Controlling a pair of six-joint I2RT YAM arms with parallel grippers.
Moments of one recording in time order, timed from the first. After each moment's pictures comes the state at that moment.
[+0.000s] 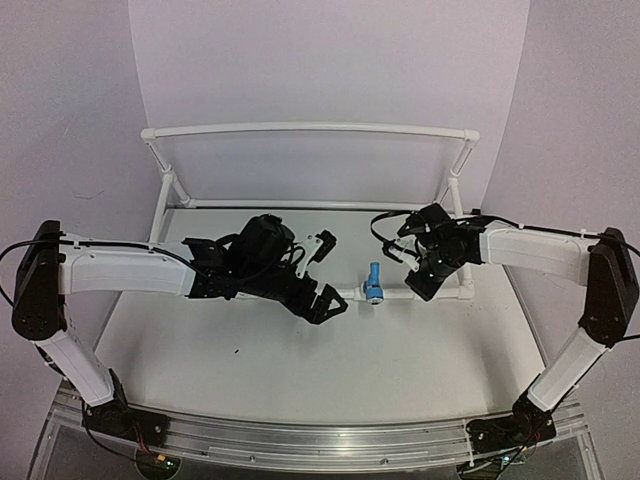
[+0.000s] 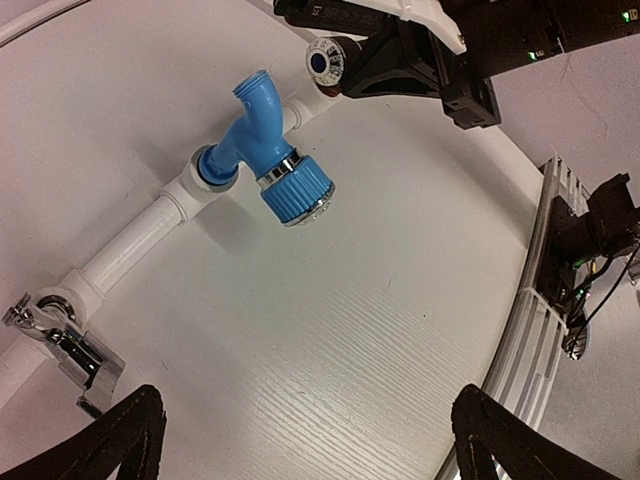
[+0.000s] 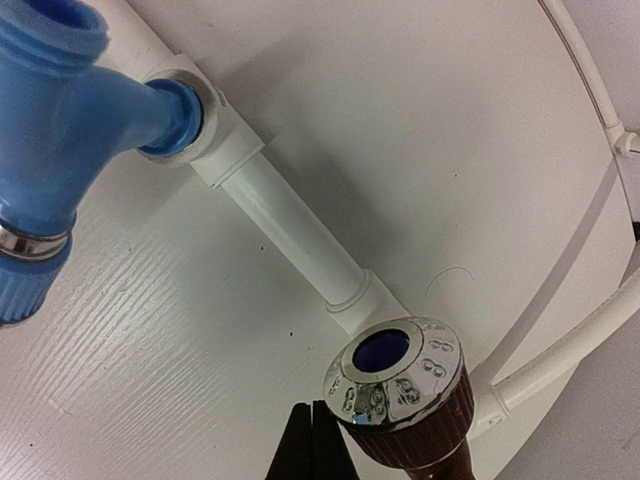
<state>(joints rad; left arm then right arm) -1.02 1.63 1.15 -0.16 0.17 -0.29 0.60 1.62 1.17 -0.66 0.21 -0.35</state>
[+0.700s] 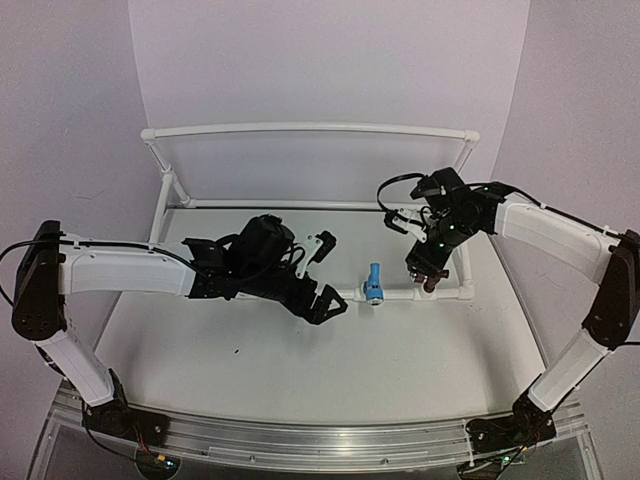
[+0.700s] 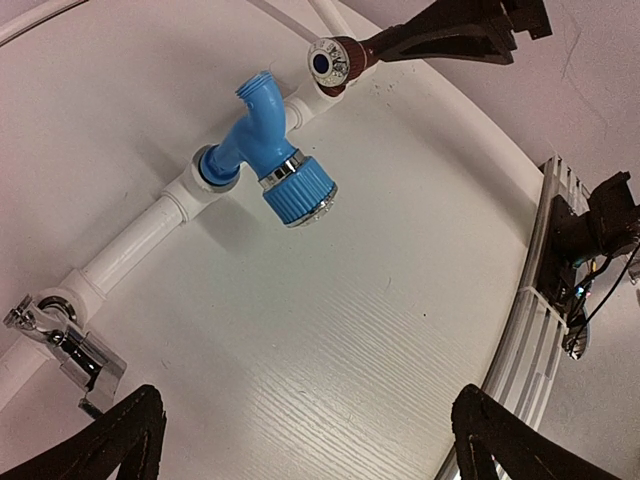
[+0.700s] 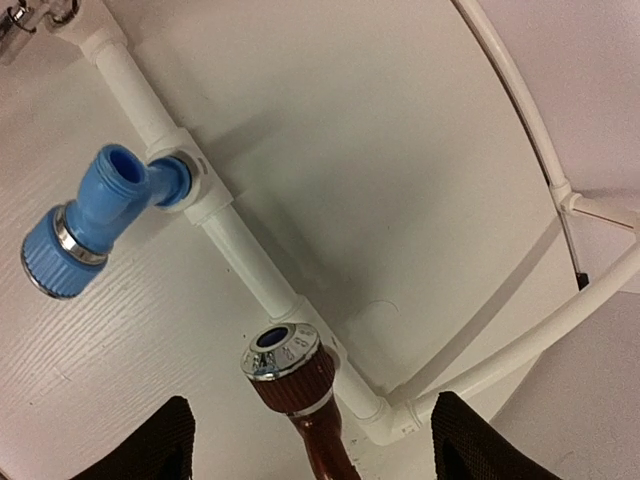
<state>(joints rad) -1.02 1.63 1.15 -0.16 0.17 -0.29 0.57 1.60 1.40 -0.84 0.16 -0.52</state>
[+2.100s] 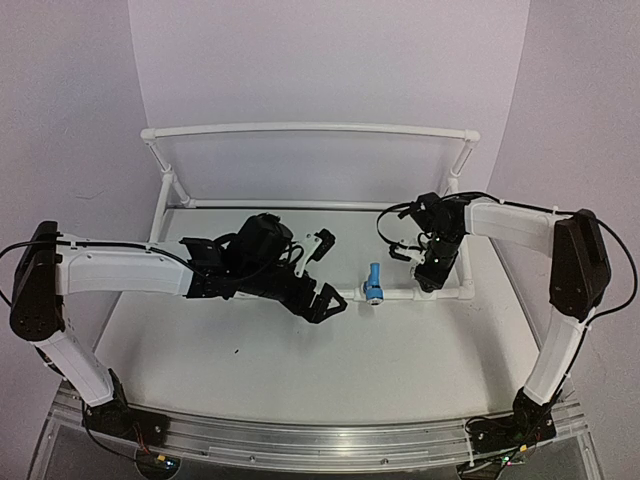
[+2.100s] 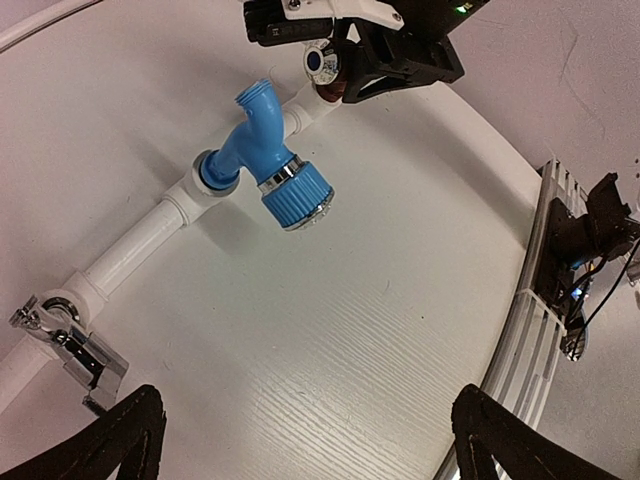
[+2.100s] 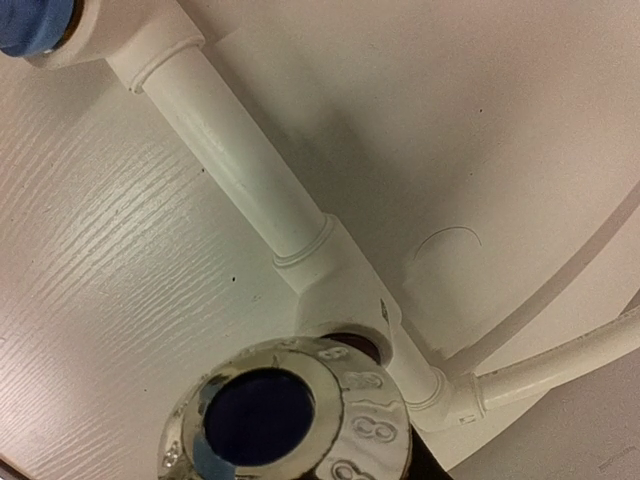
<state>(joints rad) -1.02 1.62 1.15 -0.16 0.17 -0.28 0.47 1.84 1.44 -0.95 0.16 -0.53</state>
